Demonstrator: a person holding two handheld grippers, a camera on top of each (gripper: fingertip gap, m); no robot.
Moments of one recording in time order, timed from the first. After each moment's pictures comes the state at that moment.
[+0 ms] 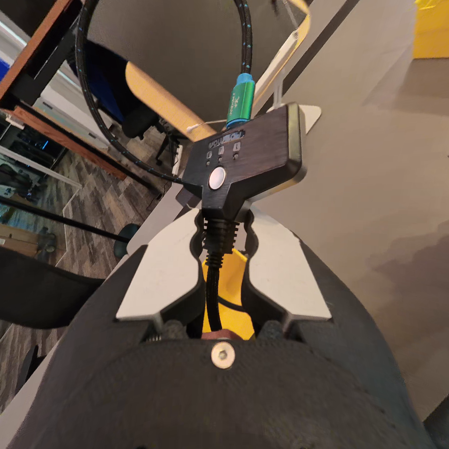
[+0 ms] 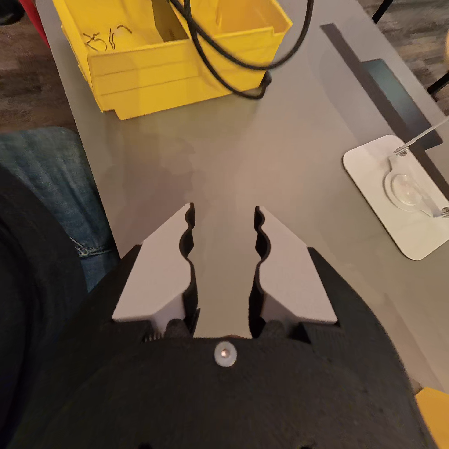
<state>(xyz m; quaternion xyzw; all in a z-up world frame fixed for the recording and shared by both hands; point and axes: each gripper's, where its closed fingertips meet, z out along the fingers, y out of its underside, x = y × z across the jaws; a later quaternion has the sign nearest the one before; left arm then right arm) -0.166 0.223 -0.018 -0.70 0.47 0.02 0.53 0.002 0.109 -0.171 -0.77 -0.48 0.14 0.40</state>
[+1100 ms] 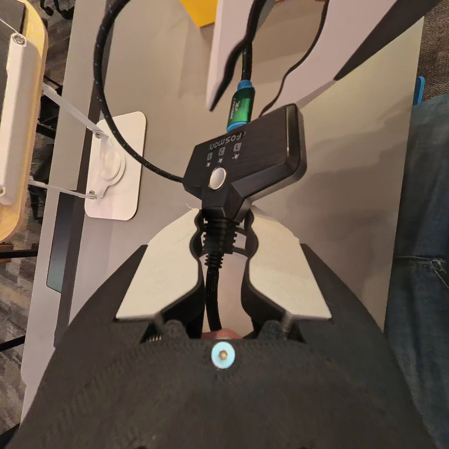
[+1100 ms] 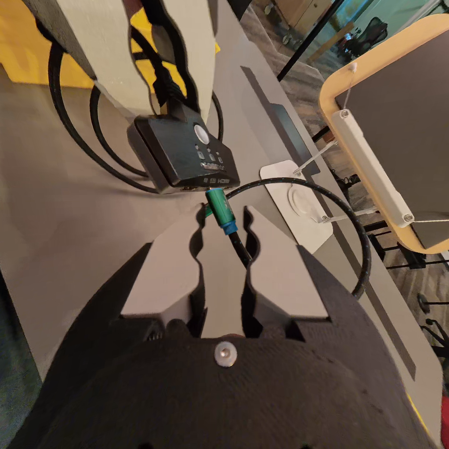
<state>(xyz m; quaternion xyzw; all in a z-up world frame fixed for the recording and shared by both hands) -0.016 0.141 -0.159 -0.62 0.69 -0.08 0.36 0.044 0.143 -0.158 -0.71 -0.49 -0.01 0.51</state>
